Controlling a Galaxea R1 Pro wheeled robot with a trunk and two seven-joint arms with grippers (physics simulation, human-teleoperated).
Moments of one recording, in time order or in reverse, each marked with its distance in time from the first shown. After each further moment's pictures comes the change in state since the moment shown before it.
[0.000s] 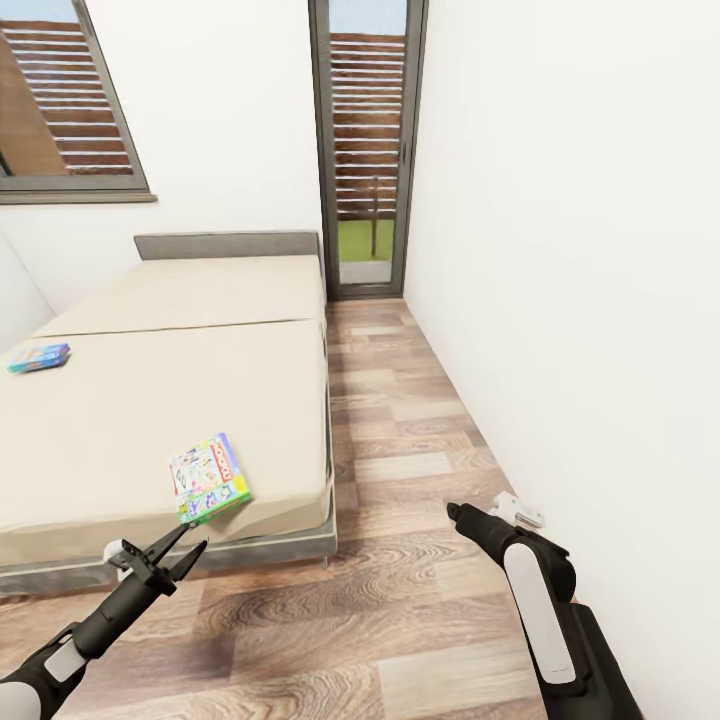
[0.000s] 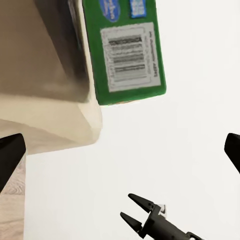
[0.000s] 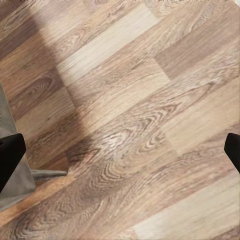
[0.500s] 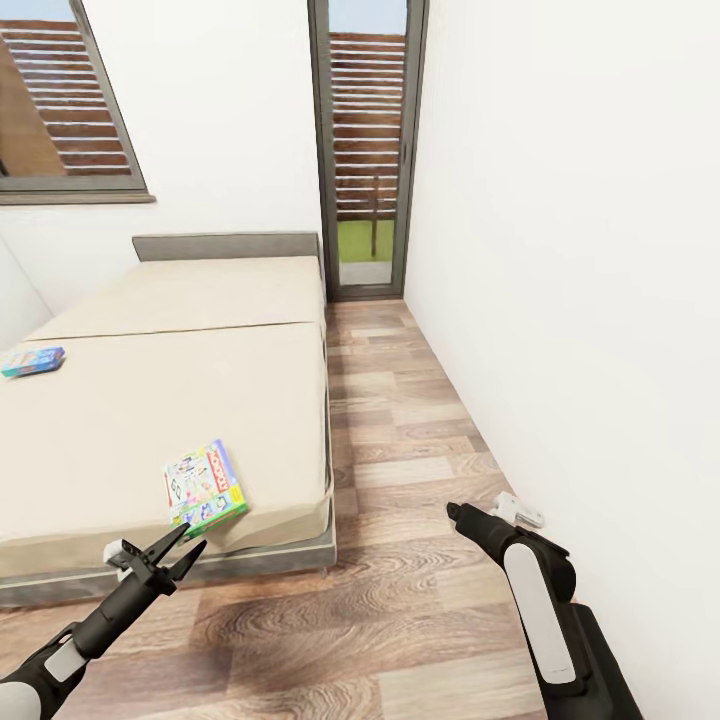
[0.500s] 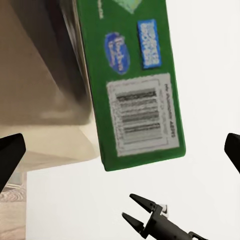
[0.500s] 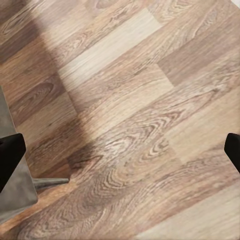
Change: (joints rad) left arm 0.000 0.000 0.000 0.000 0.001 -0.014 -0.001; right arm 0.000 0.000 0.000 0.000 0.000 0.000 0.000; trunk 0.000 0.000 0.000
